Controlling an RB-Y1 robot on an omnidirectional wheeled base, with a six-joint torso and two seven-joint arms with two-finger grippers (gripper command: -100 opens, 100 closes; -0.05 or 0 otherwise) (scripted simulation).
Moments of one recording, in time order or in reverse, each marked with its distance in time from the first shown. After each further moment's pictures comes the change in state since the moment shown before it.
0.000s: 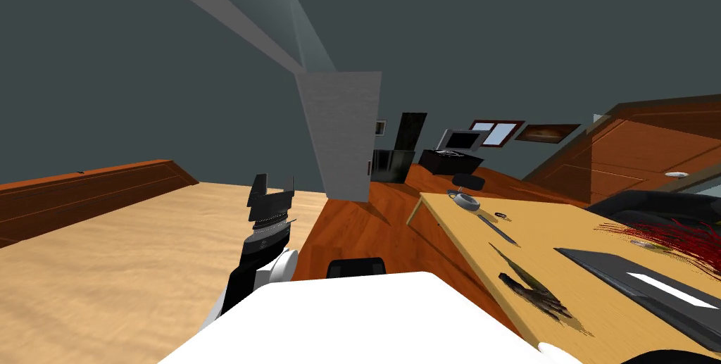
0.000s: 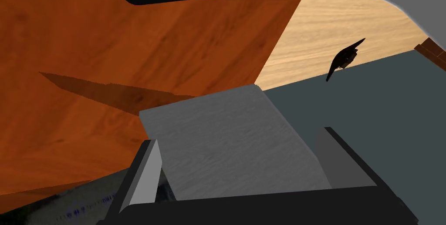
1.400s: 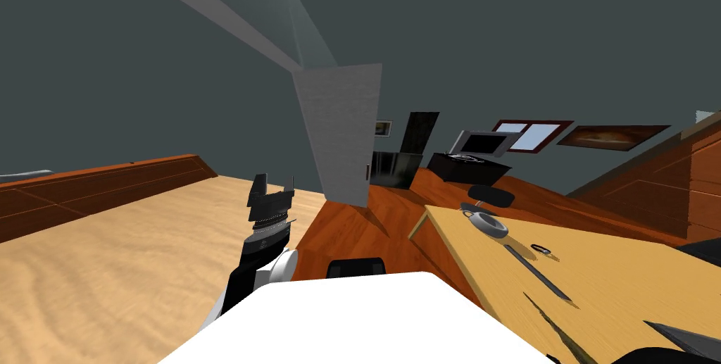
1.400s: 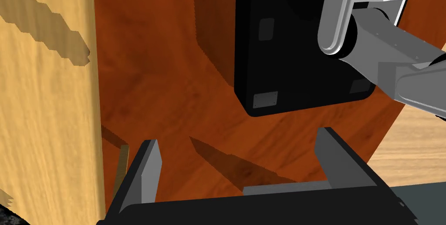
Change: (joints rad) left arm 0.000 0.000 0.000 0.000 0.000 0.000 0.000; right arm 0.094 -0.167 0.019 0.260 0.123 0.061 -0.066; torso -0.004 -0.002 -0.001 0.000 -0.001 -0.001
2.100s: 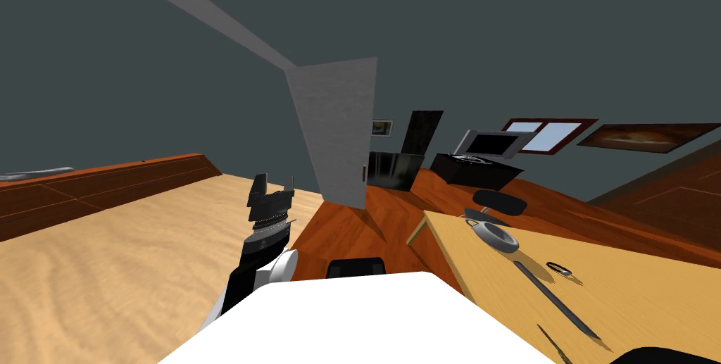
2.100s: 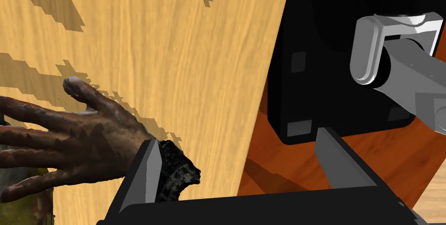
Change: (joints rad) left arm 0.000 0.000 0.000 0.000 0.000 0.000 0.000; right arm 0.027 -0.034 0.006 0.091 0.028 0.030 -0.024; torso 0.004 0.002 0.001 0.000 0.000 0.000
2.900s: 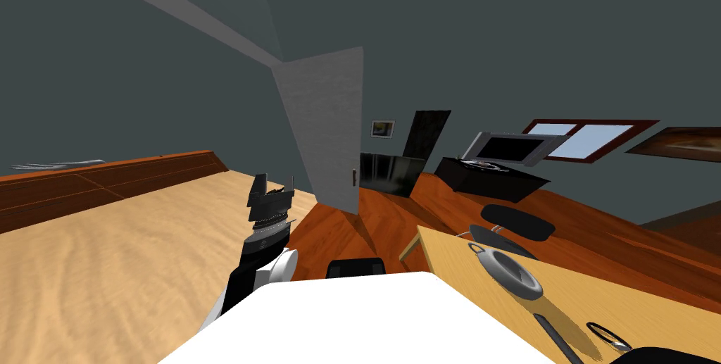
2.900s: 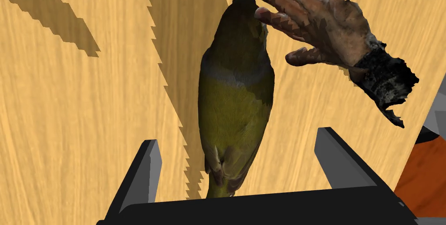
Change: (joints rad) left arm 0.000 0.000 0.000 0.000 0.000 0.000 0.000; right arm 0.001 0.071 0.039 0.082 0.032 0.053 -0.059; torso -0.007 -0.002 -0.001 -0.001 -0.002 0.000
